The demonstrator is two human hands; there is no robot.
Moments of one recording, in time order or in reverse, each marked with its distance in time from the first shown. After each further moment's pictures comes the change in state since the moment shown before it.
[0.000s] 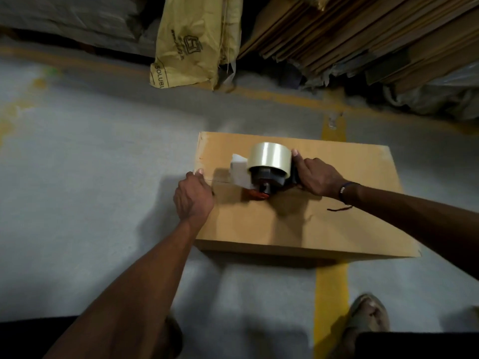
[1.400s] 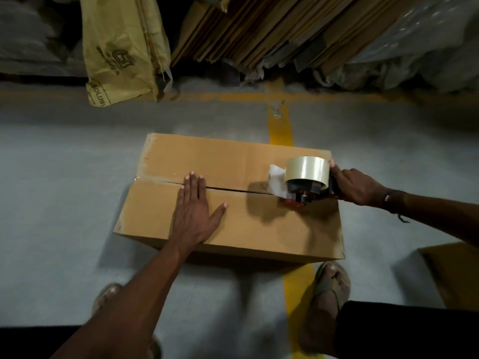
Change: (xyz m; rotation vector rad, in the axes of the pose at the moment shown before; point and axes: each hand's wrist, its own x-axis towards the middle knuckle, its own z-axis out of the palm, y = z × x) left_hand -0.075 0.030 0.059 0.306 -0.334 0.687; right_hand -0.129 0.199 -0.055 0.015 0.024 0.197
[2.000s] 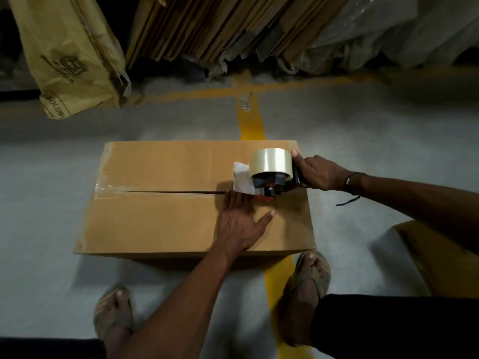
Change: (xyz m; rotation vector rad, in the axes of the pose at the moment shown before) left_hand -0.004 0.172 0.049 -0.115 0.042 0.313; right_hand 0.010 0.019 0.000 -0.003 -0.037 -0.123
